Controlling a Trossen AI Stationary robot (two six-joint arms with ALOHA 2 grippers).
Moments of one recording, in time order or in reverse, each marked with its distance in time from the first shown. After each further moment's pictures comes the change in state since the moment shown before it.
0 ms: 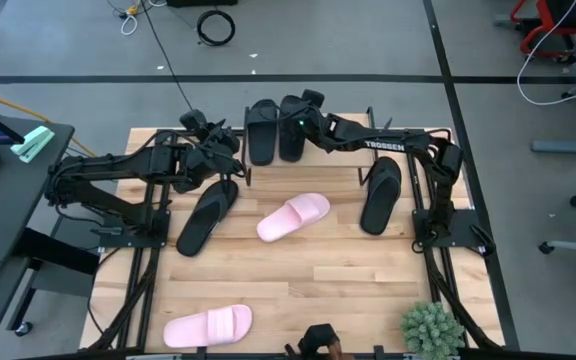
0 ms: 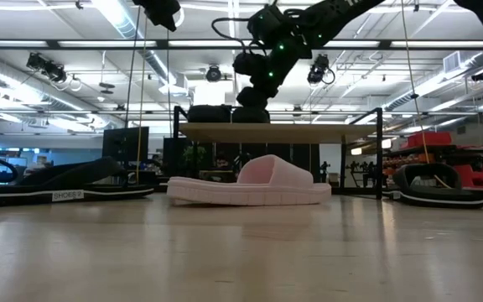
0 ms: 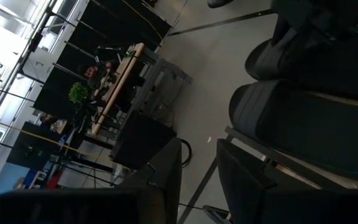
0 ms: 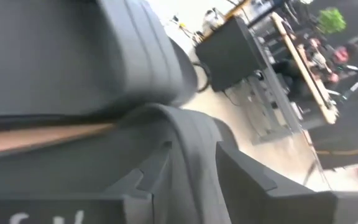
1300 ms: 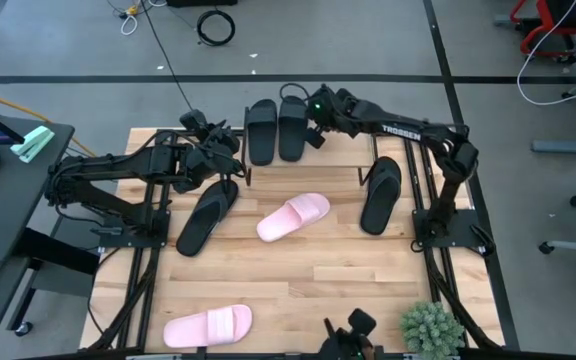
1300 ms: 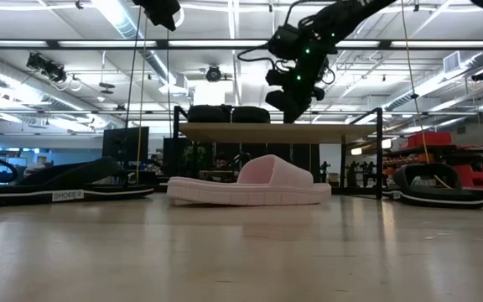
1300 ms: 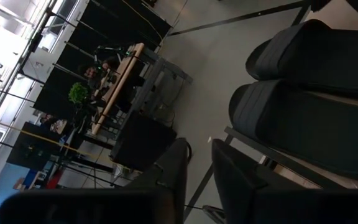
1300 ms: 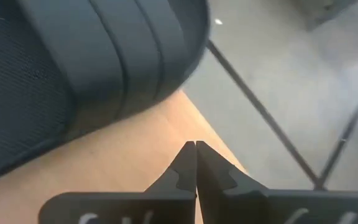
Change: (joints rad) left arm 0.000 0.000 0.000 0.000 0.000 0.002; right arm -0.156 -0.081 0.002 -0.432 -0.136 0.449
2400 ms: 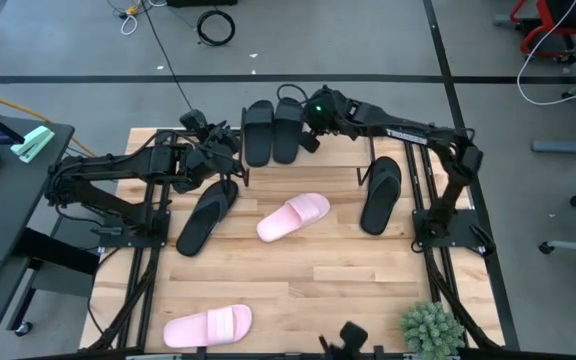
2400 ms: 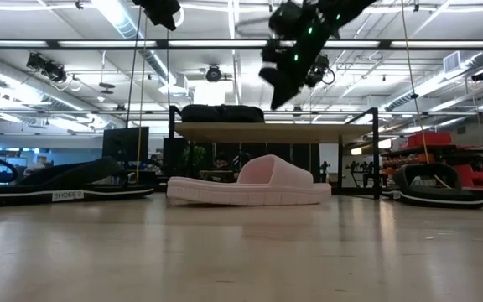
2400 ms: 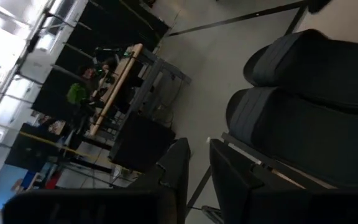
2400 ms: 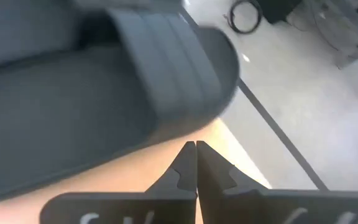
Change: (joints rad) left arm -0.002 0.000 0.000 -0.001 0.013 0.000; right arm 0.077 -0.079 -0.001 0.039 -0.085 -0.004
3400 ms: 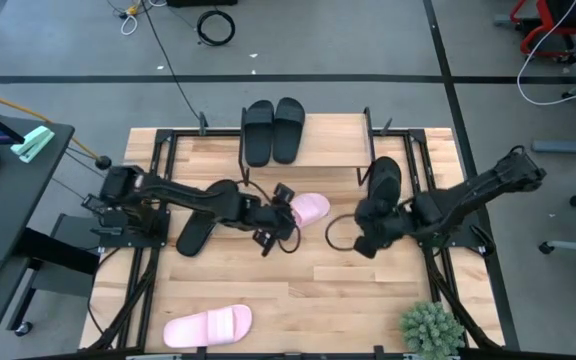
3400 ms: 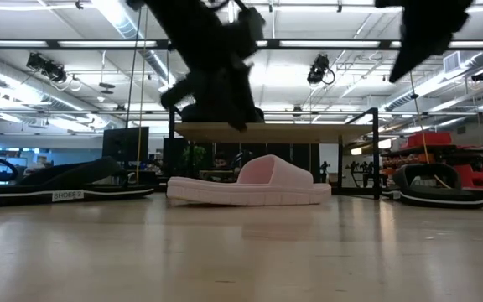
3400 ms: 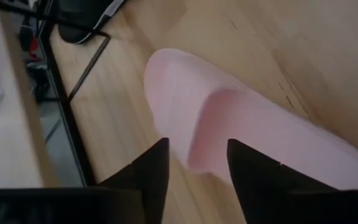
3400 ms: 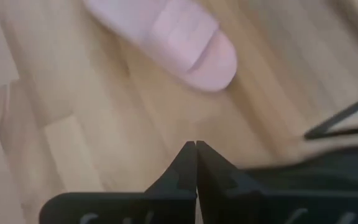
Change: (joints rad) left arm -0.178 0.507 -0.071 0.328 0.681 0.427; right arm 0.901 -0.522 -0.529 -0.404 0.199 0.857
